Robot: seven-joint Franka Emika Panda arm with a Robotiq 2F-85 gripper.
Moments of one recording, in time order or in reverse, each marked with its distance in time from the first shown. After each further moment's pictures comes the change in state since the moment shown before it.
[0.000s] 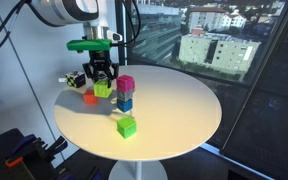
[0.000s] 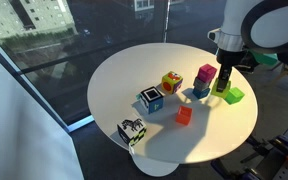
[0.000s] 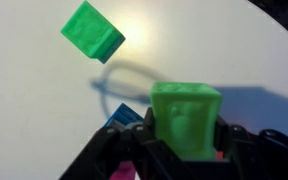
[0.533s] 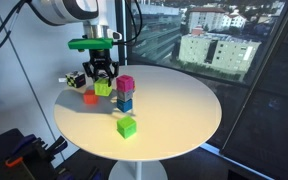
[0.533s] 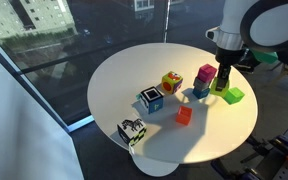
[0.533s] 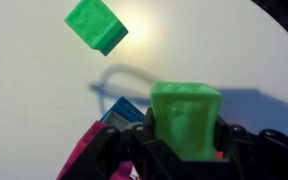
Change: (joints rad) arm 0.002 0.000 0.004 0.010 0.001 0.000 -0.050
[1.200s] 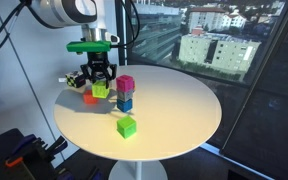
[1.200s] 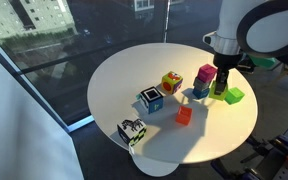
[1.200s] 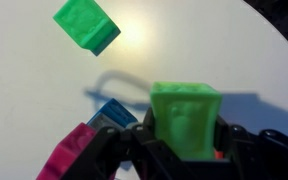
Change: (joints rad) arm 0.008 0.020 0.015 -0.005 -0.002 0.001 0.004
